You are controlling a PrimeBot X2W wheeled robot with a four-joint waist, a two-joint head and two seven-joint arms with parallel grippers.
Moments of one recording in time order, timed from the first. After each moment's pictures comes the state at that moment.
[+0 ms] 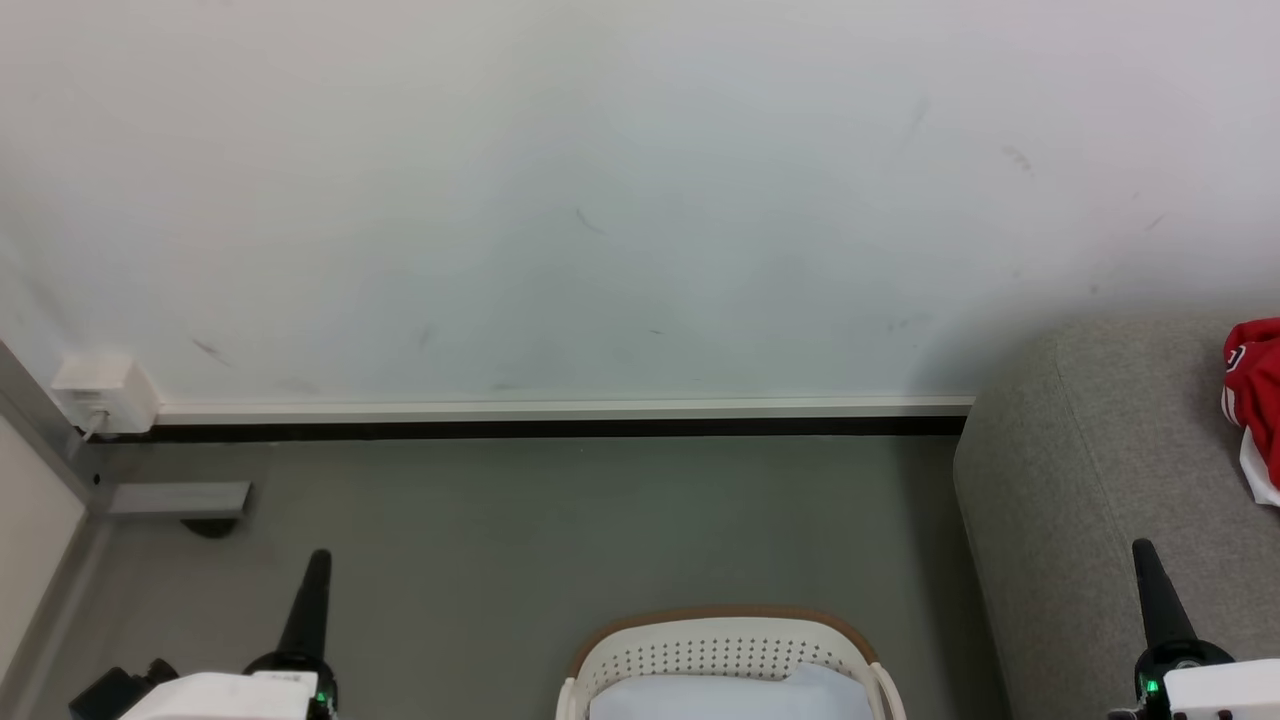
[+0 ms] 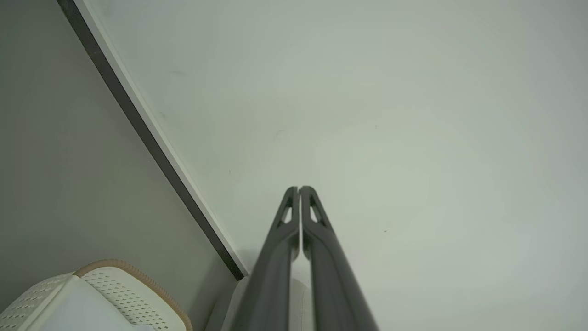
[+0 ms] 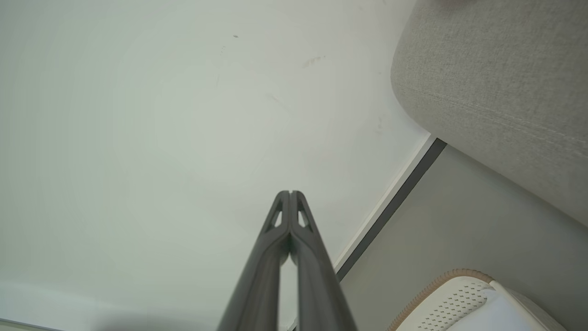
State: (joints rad) left arm -0.09 0.04 0.09 0.23 -1.29 -0.09 0.03; right arm -0.10 -0.08 -0.06 0.27 1.34 0.13 0.03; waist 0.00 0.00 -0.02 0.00
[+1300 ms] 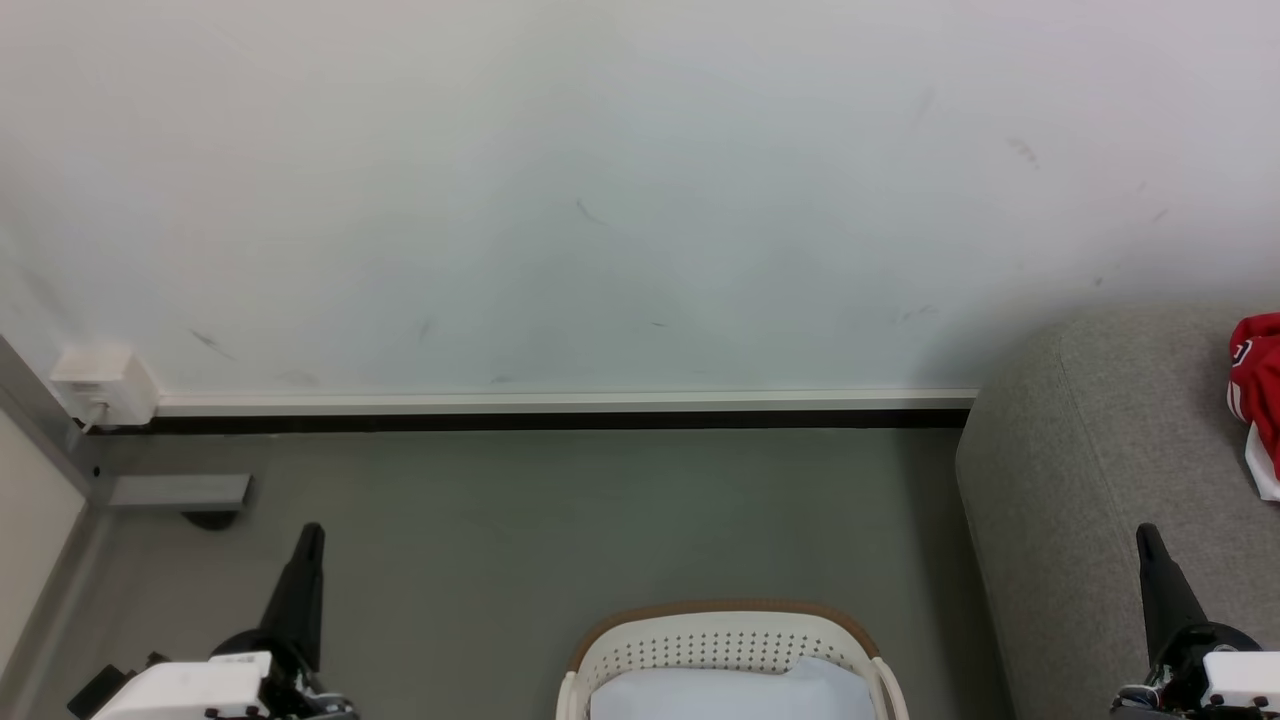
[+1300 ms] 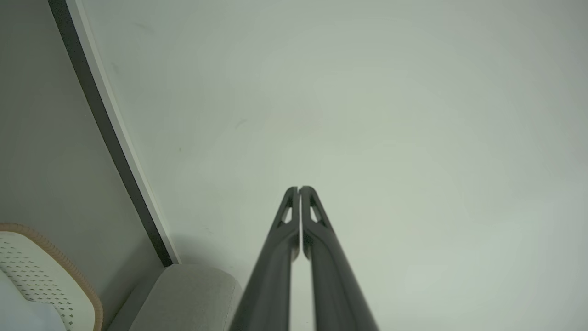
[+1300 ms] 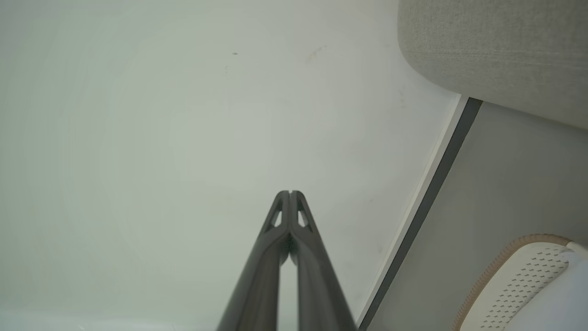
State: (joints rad) left arm -0.10 0.05 0.11 0.20 -1.58 -0.08 0.11; right arm -0.12 -0.06 -0.10 0.26 1.59 0.13 0.10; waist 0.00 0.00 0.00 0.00
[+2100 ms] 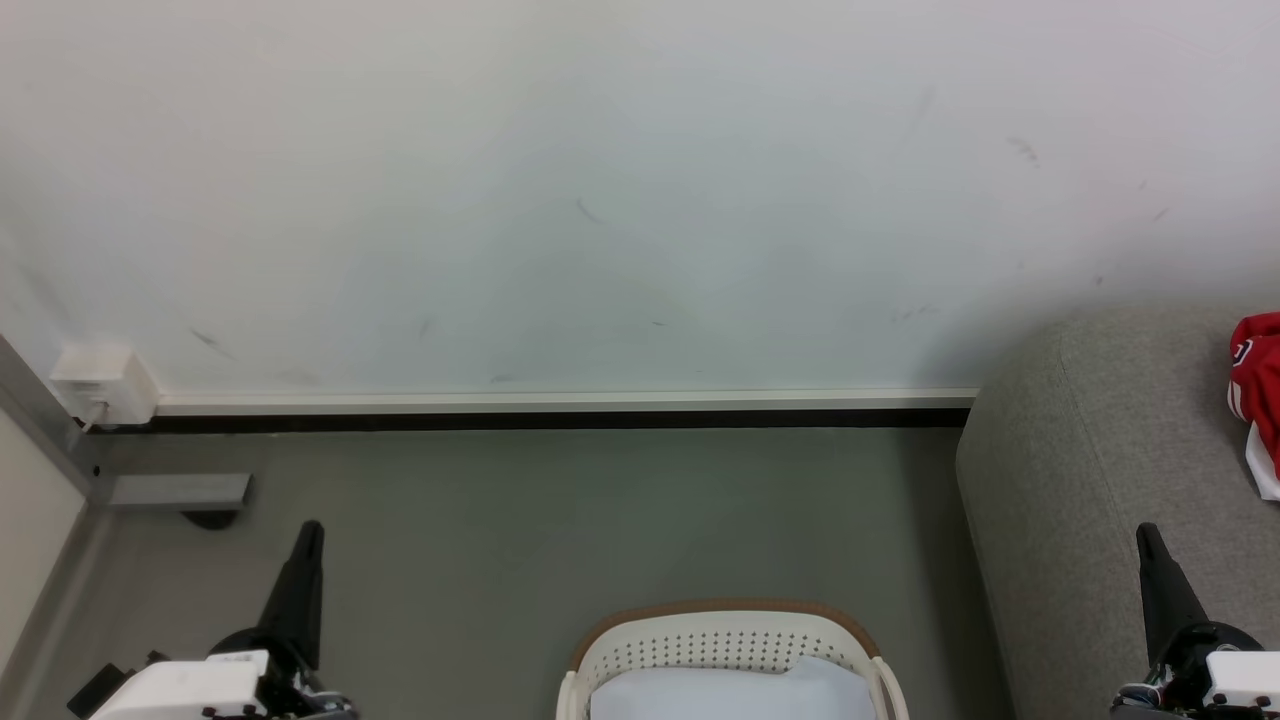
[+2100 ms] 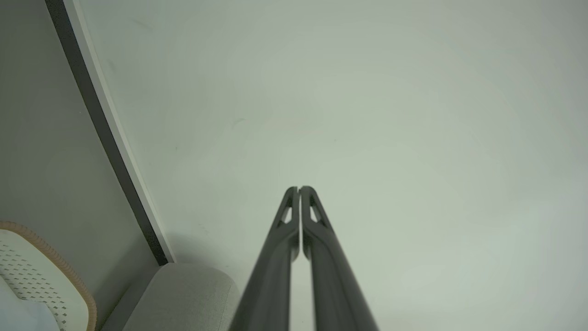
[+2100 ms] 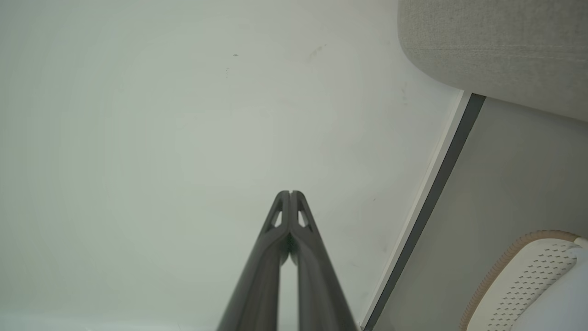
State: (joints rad) left arm -0.10 0.05 0.11 0.20 -1.60 -0.08 0.11; right arm -0.12 -0.06 -0.11 0.26 1.62 0.13 0.11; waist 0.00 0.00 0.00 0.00
